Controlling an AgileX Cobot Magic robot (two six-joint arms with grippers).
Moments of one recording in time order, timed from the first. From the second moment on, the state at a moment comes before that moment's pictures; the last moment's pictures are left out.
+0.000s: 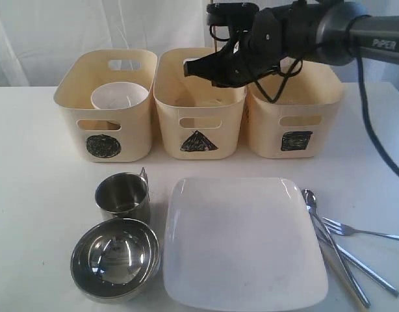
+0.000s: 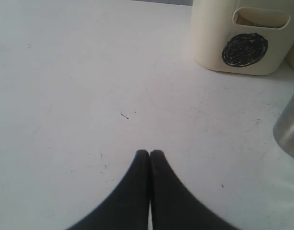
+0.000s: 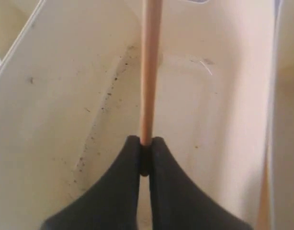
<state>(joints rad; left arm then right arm) 0.07 0.00 0.02 -0.21 0.40 0.10 0.43 2.07 -1.71 0.03 0.43 0.19</state>
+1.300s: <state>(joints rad) 0.07 0.00 0.02 -0.21 0.40 0.10 0.41 1.76 -1.76 -0.20 1.18 -0.11</state>
